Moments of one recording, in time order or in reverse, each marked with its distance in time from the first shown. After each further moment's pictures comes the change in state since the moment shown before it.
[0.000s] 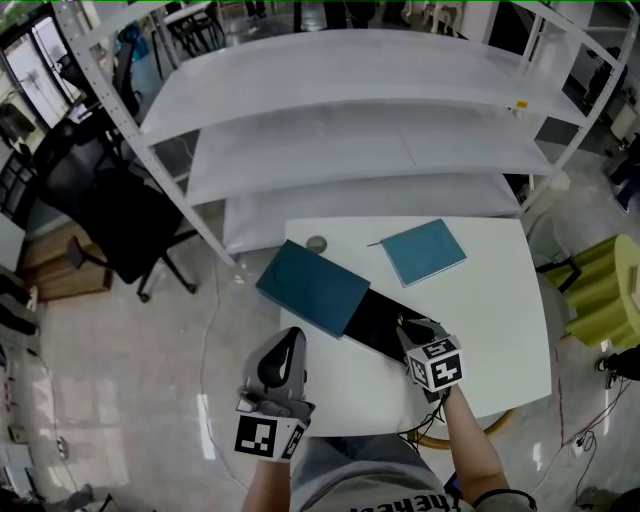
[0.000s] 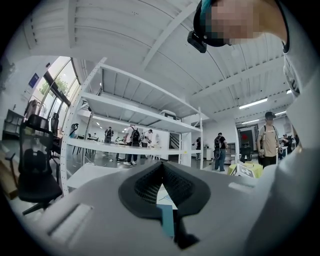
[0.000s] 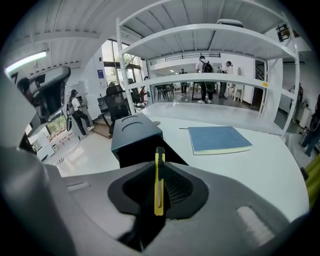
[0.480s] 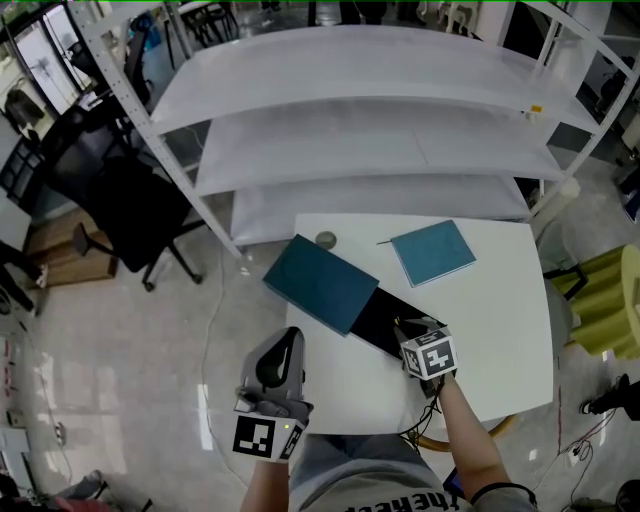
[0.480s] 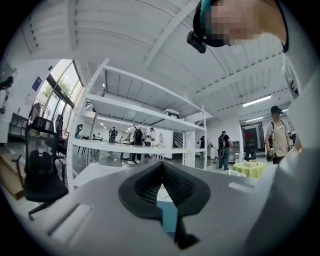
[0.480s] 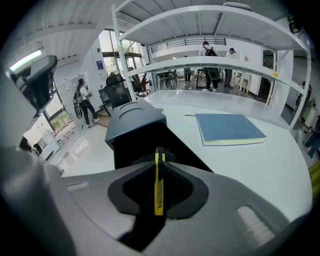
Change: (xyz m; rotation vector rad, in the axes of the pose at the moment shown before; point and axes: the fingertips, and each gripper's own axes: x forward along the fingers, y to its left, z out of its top) left arm -0.009 0.009 -0.001 0.004 0.014 0.047; right arm 0.035 0.003 -0.019 0.004 0.145 0.036
